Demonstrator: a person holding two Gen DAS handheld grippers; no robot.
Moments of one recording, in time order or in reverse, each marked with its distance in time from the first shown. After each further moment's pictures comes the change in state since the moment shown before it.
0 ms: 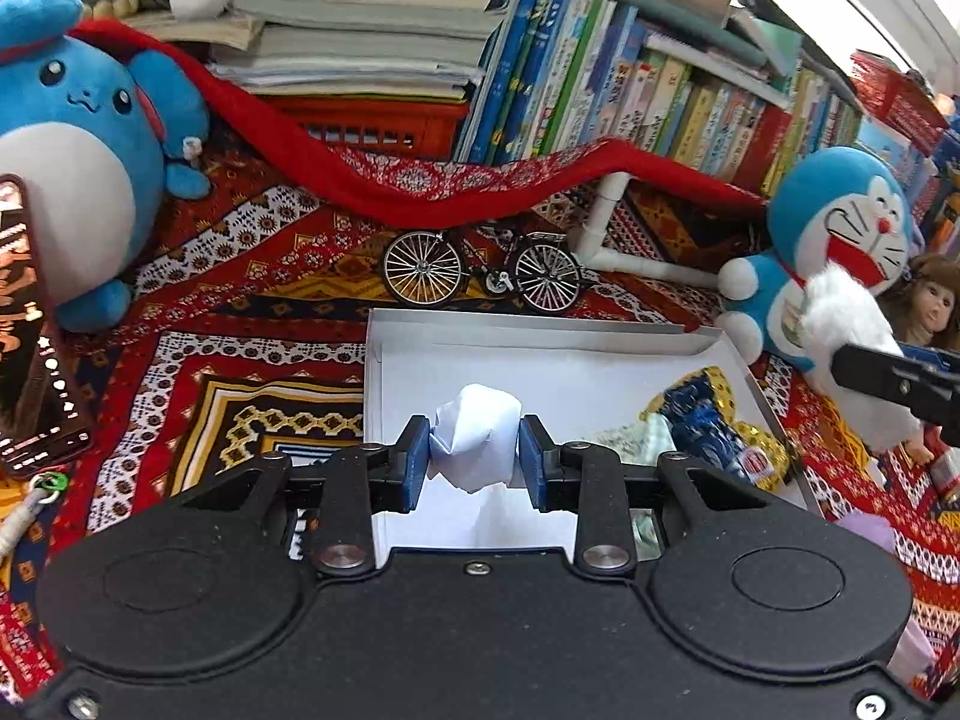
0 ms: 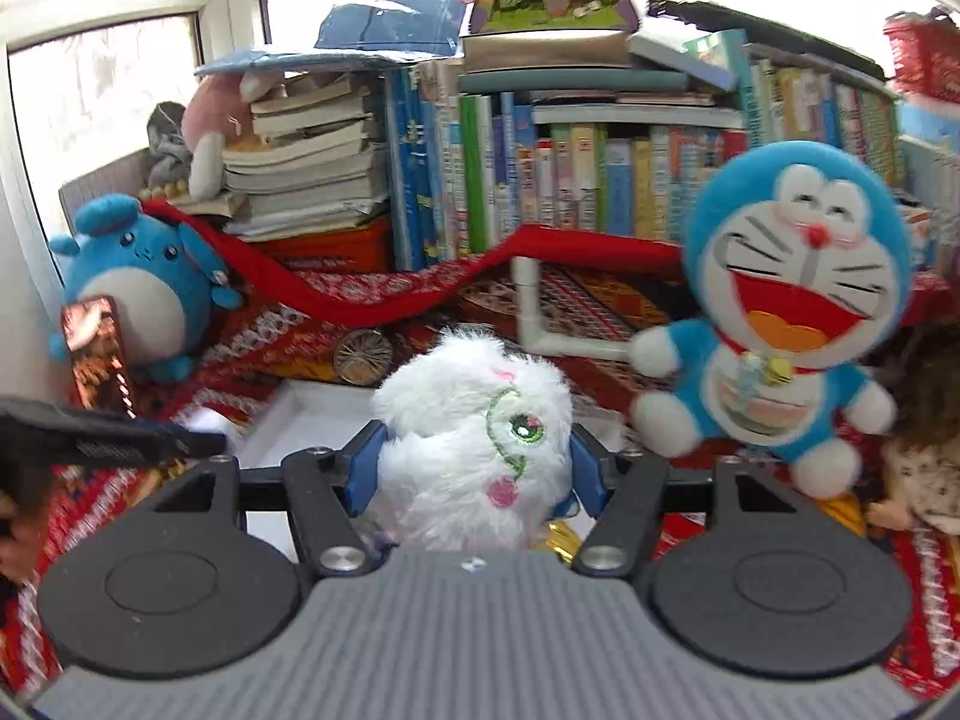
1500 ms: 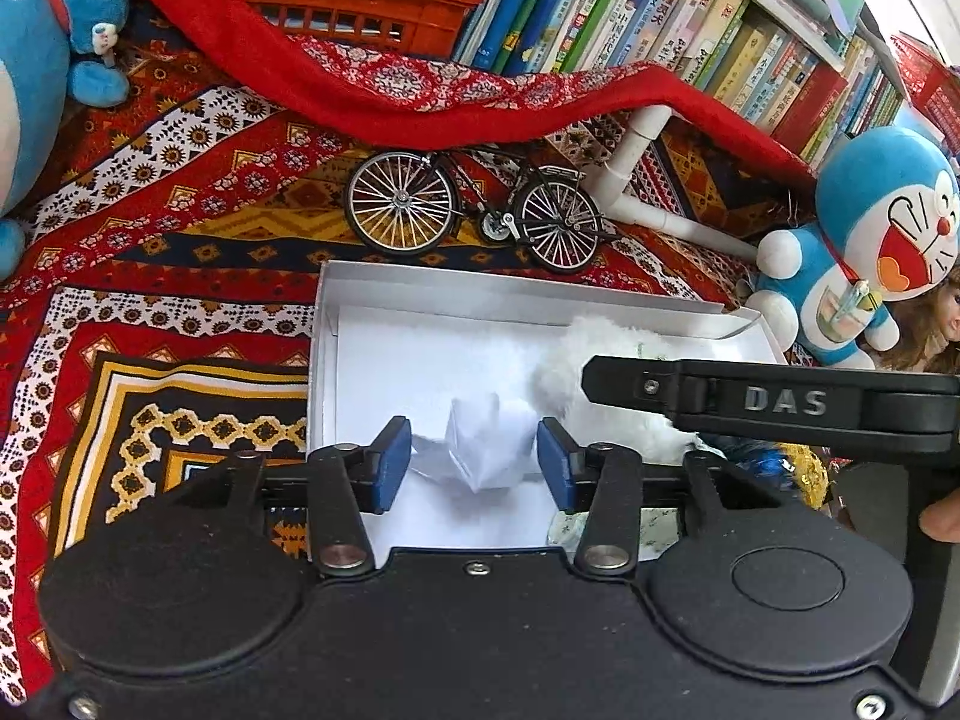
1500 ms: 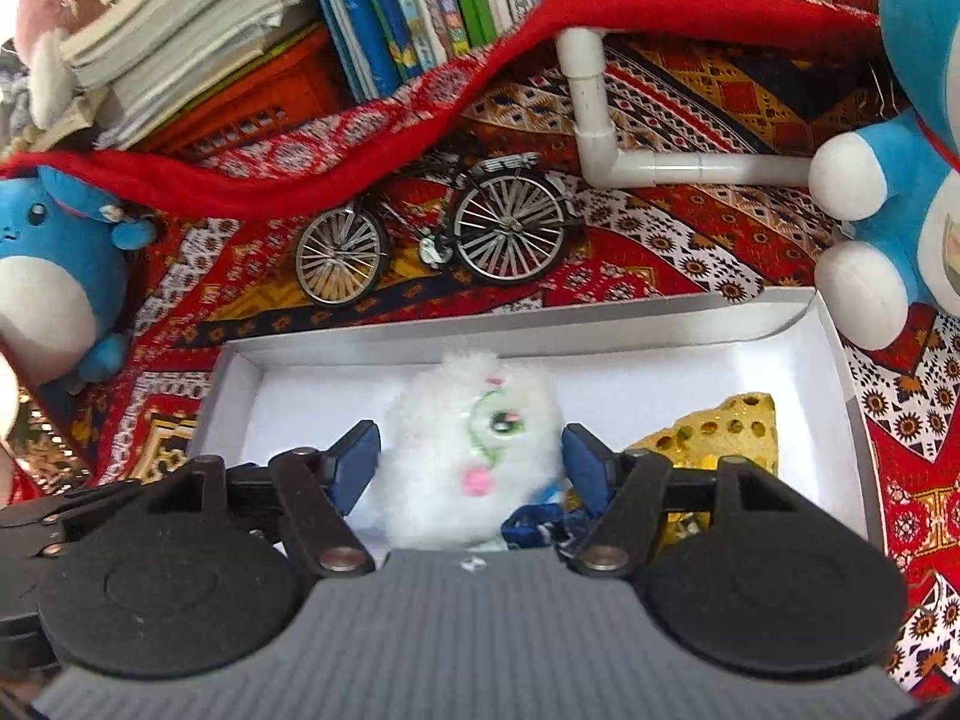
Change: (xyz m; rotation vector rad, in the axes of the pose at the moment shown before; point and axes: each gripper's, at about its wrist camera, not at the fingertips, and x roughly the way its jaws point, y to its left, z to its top) left arm 0.086 0.019 0.016 -0.061 0.147 -0.085; right arm 0.165 0.011 -0.006 0.230 0.351 -0.001
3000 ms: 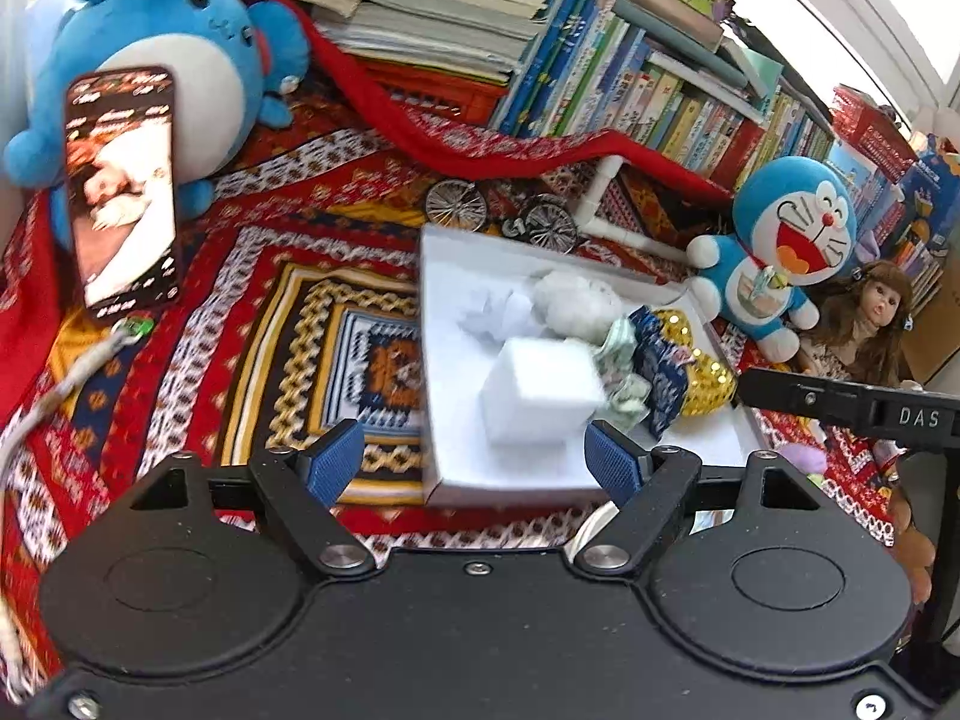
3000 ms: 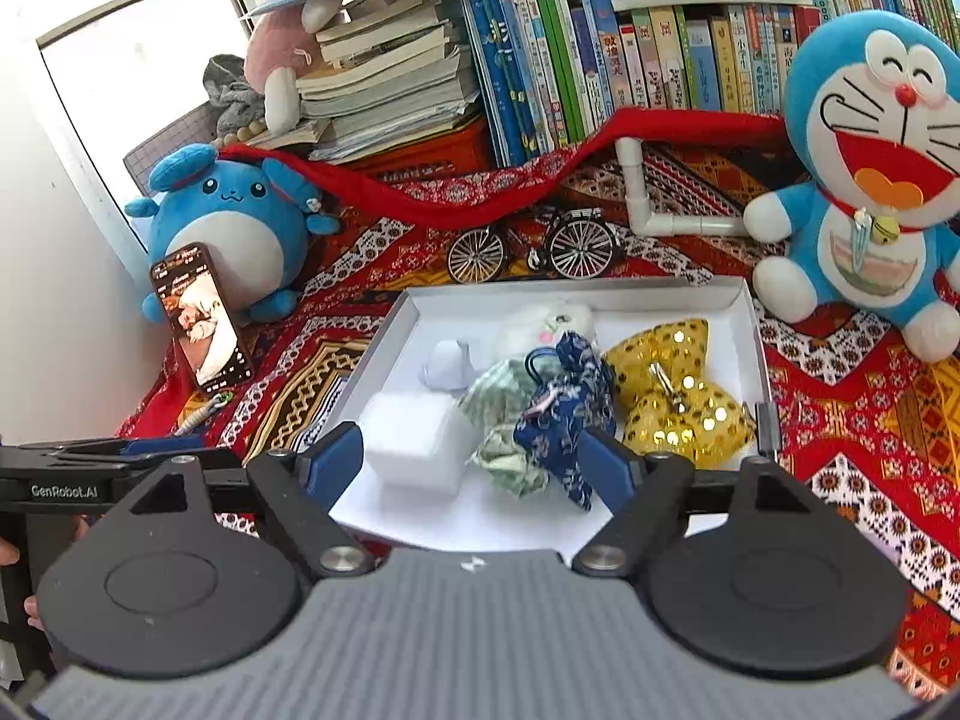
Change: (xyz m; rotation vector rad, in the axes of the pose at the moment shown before) left arm -0.174 0.020 -0.118 -0.038 -0.143 0.020; right arm -0.154 0.003 -0.094 -0.142 -0.159 0.152
